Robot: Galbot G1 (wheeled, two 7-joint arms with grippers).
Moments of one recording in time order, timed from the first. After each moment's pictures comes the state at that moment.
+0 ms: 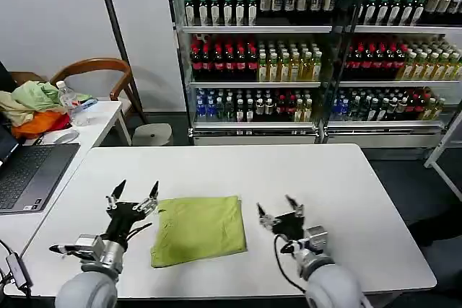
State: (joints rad) left arm 1.39 -1.22 -0.58 -2.07 -0.35 0.21 -0.05; right arm -1.21 1.17 0.16 2.04 0.45 -0.48 0.20
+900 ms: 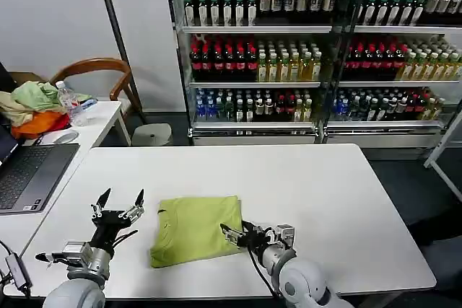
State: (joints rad) left arm 1.42 -1.23 -0.65 -2.03 -0.33 0.21 -0.03; right arm -1.08 1.22 0.02 1.85 0.84 -0.56 0.20
